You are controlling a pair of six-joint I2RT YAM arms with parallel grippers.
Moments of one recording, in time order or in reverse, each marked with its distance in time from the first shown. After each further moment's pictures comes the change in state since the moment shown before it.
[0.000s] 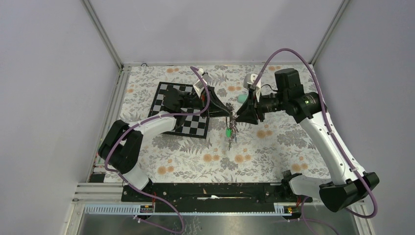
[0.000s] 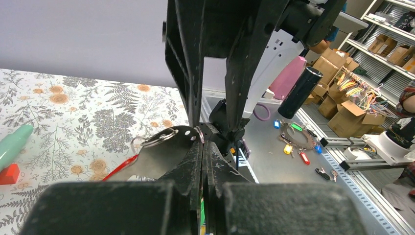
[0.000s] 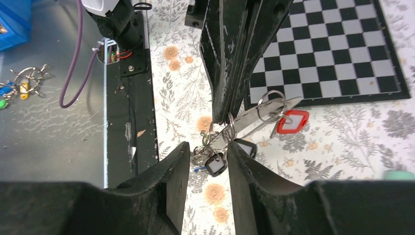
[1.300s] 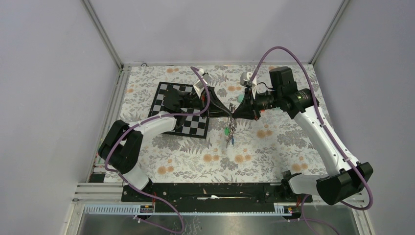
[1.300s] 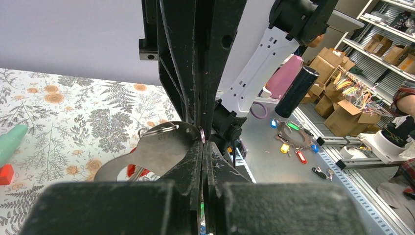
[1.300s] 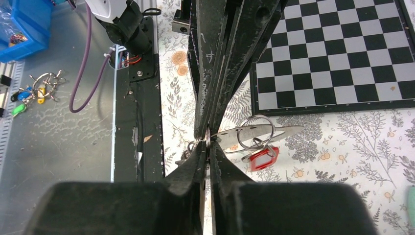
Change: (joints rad) left arm -0.002 0.000 0.000 0.005 0.006 -0.014; right arm -0.002 0.063 -0.002 0.056 -0.055 0.022
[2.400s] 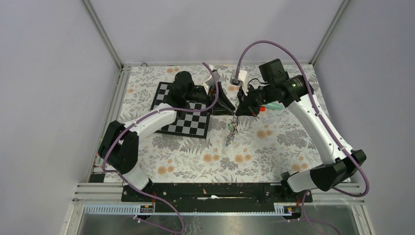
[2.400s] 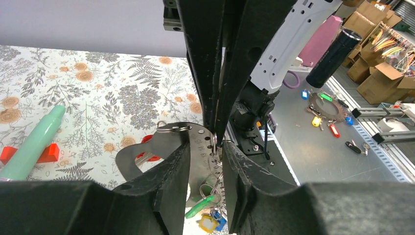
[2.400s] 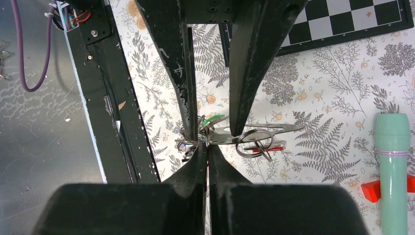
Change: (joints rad) left arm -0.004 -0.002 0.195 -0.662 0.040 0.521; right arm 0.079 0.140 0.255 -0.305 0.327 -0.051
